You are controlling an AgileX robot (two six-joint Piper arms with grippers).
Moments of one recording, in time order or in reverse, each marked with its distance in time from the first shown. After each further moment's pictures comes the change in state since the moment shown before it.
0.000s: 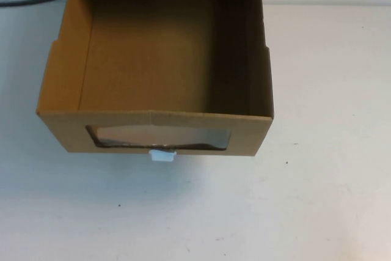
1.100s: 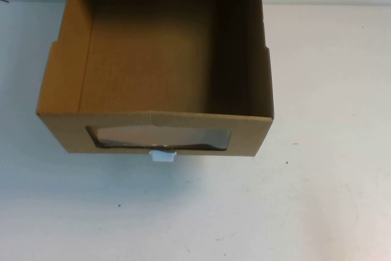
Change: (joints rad) right arm 0.000 0.000 0.000 0.507 -0.243 0.000; left arm -0.061 0.611 -0.646 0.030 0.229 -0.202
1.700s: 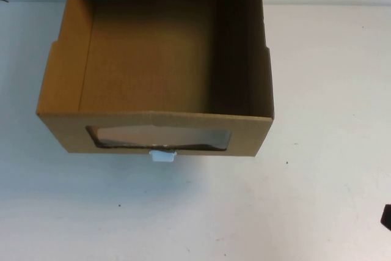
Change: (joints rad) right arm 0.000 0.425 -0.462 0.034 0.678 -0.032; left arm 0.000 0.000 -0.003 0.004 0.000 -0.006
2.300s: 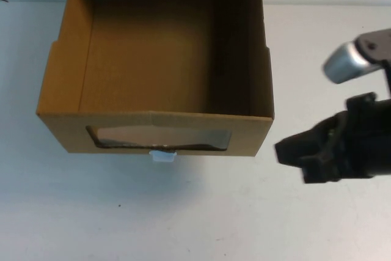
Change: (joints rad) right arm 0.464 0.662 -0.567 -0.248 0.067 0.015; left arm 0.000 0.000 -0.002 0.001 0.000 -0.002
